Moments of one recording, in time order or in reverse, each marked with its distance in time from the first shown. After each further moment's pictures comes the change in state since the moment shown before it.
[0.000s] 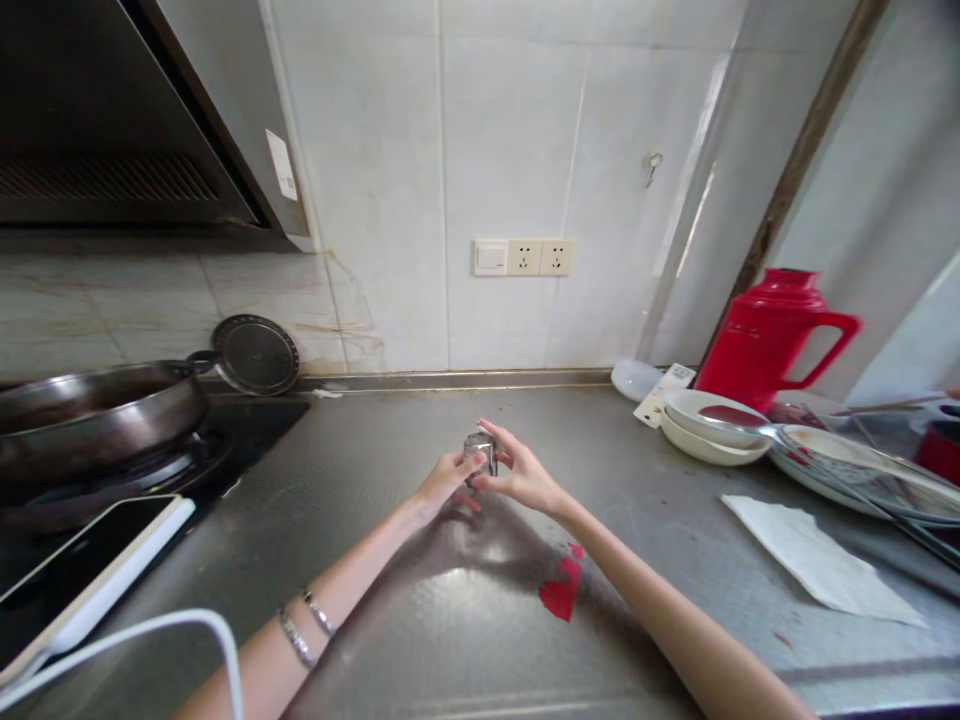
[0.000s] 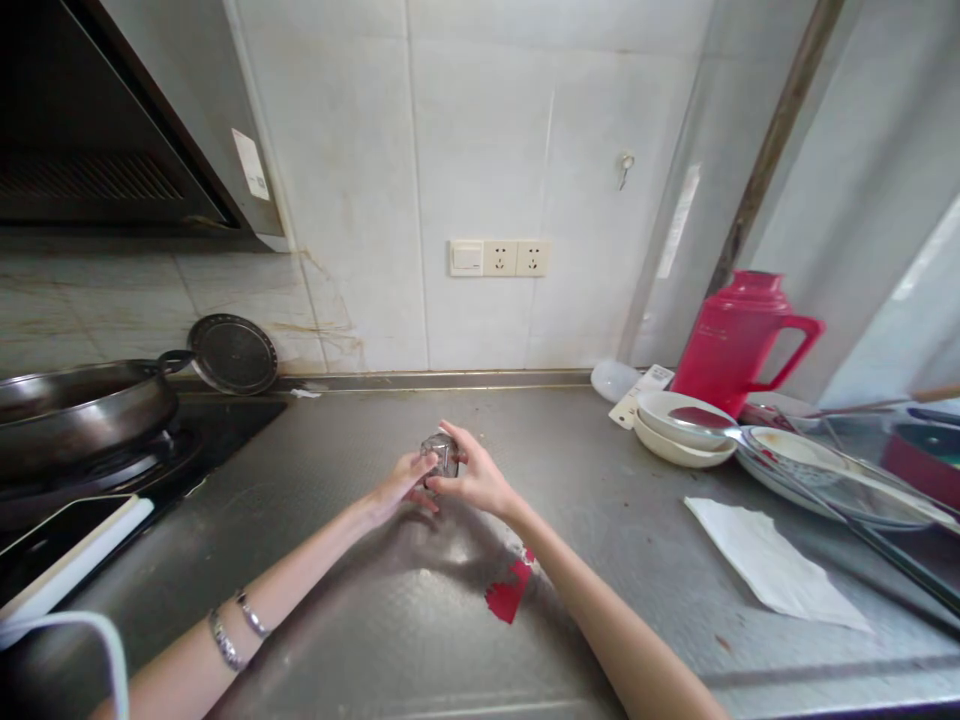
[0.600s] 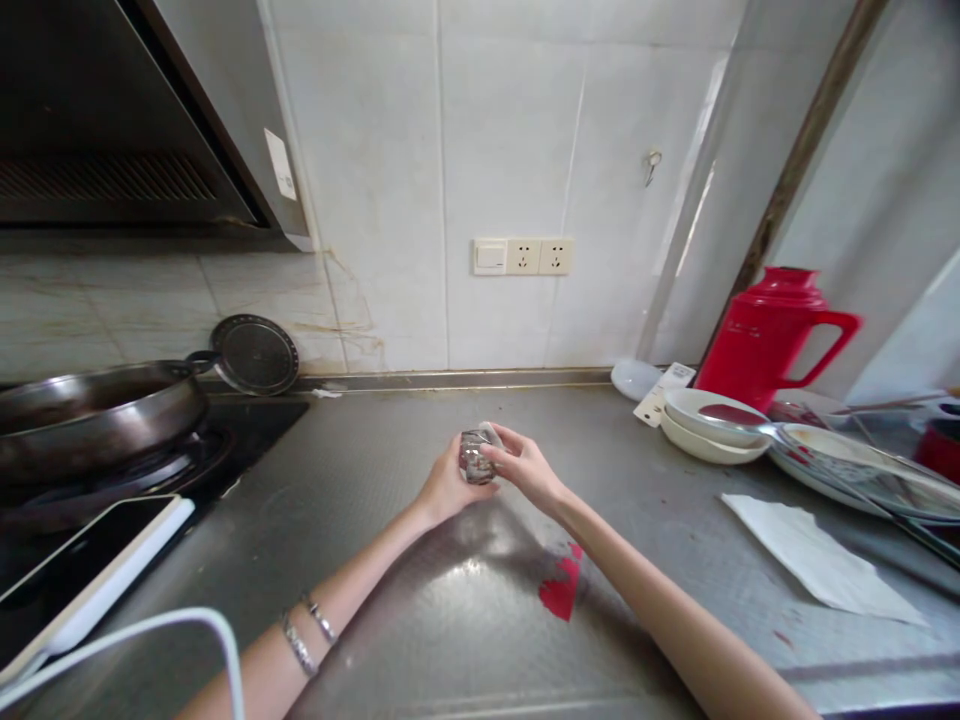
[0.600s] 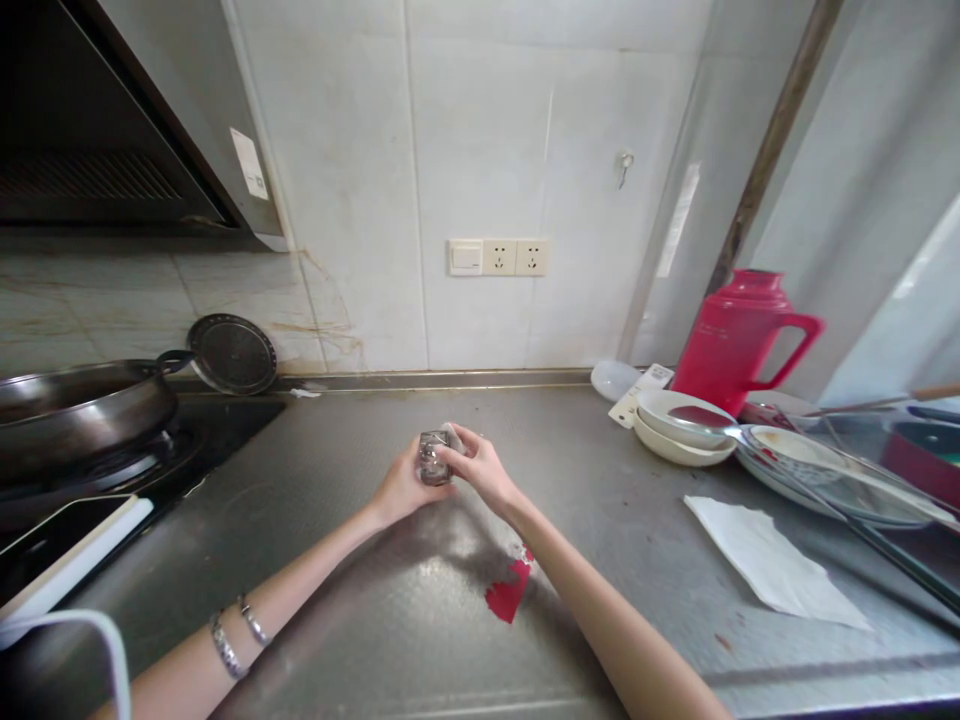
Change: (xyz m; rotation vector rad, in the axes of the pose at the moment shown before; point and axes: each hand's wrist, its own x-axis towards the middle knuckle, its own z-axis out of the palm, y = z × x) left_hand 0.002 -0.012 0.004 0.555 0.249 0.400; right_hand 0.002 -0.012 0.001 0.279 0.056 0.228
